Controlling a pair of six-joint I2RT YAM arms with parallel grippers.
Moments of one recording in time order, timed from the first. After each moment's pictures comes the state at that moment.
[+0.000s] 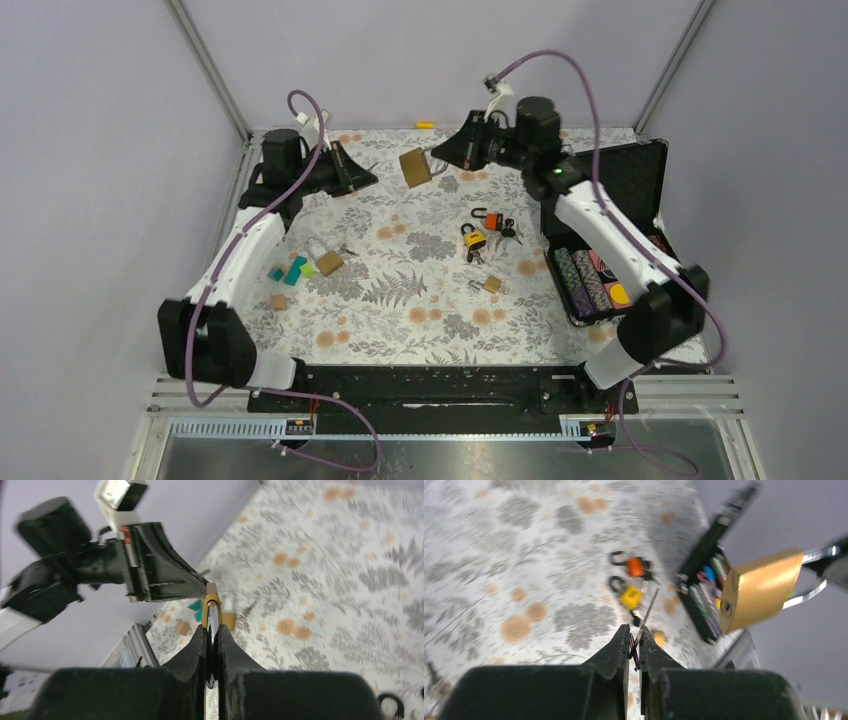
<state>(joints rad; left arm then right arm) -0.13 1.33 1.21 -0.23 0.74 -0.47 0.47 1.51 1.54 -0.15 -0.57 0.51</state>
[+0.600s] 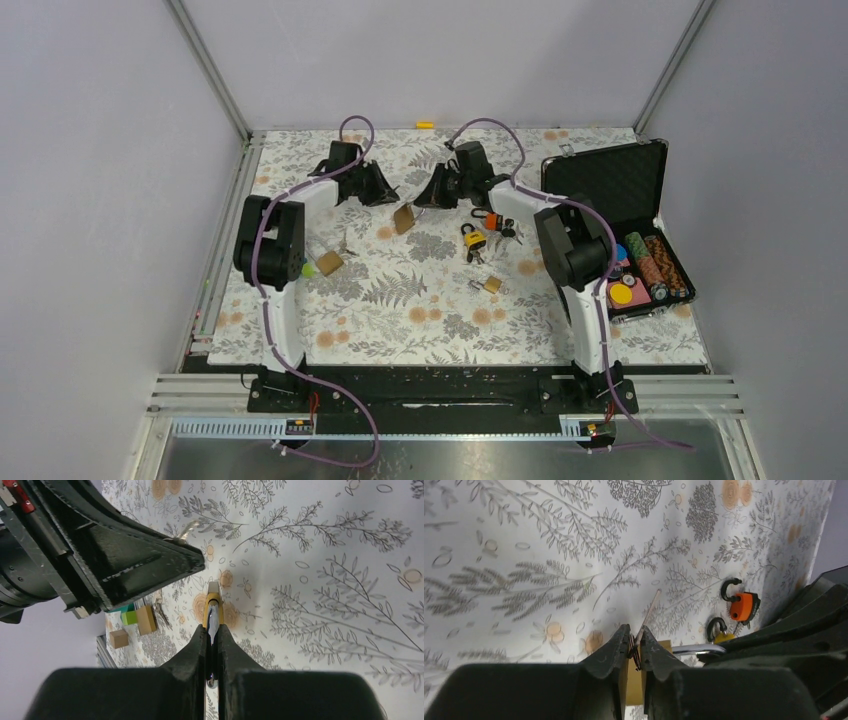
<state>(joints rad) -0.19 2.04 1.40 -0.14 0.46 -0.60 0.49 2.17 1.56 -0.02 -0.48 0.71</state>
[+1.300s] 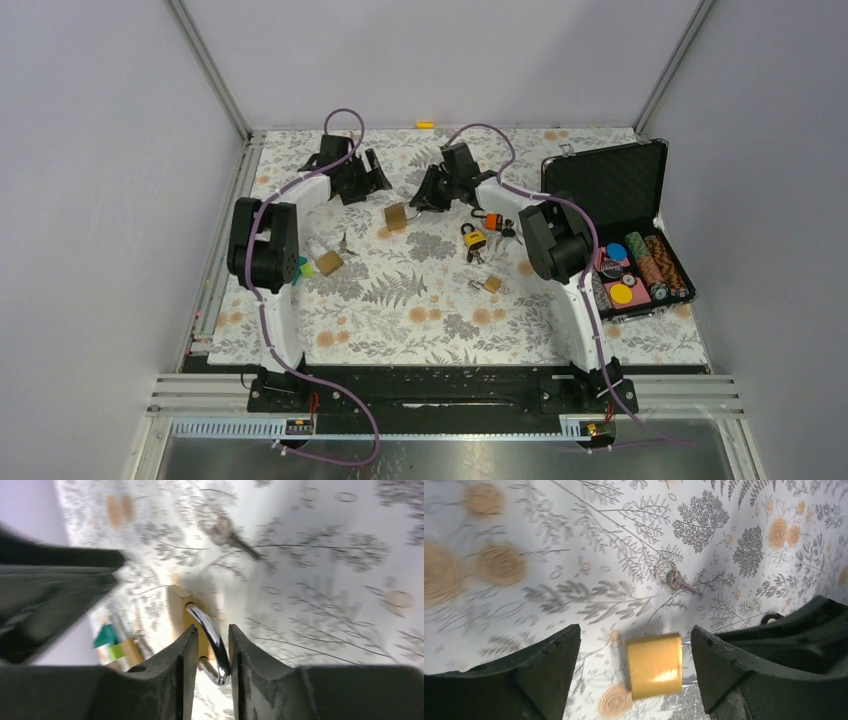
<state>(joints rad) -0.17 2.09 1.49 -0.22 0.29 -0.53 0.52 2.36 1.77 -0.13 -0.39 0.81</state>
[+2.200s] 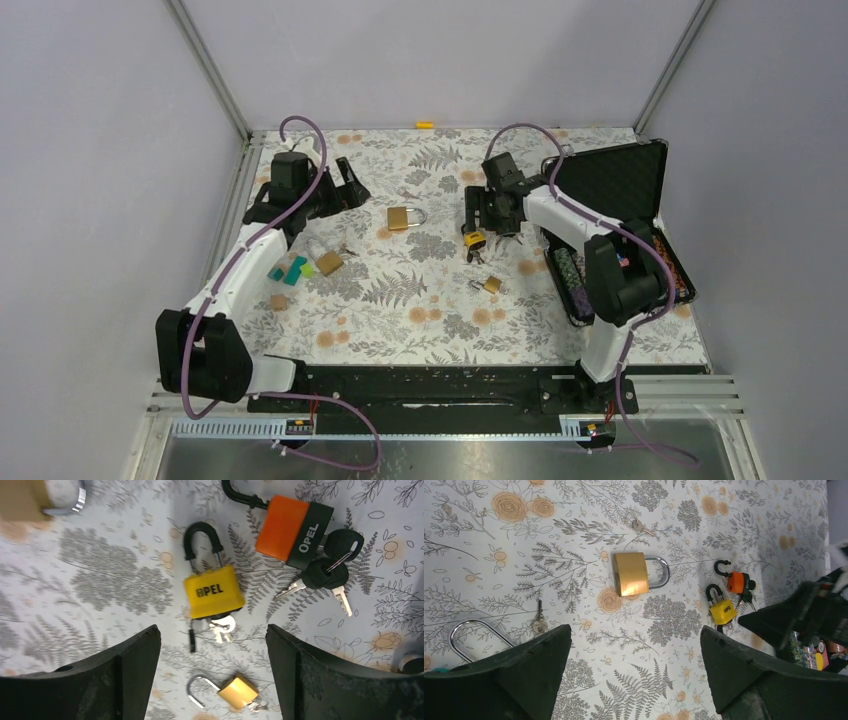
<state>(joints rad) -0.16 1.34 1.07 -0.31 0.20 -0.45 0.46 1.81 1.34 -0.55 -0.03 0.43</state>
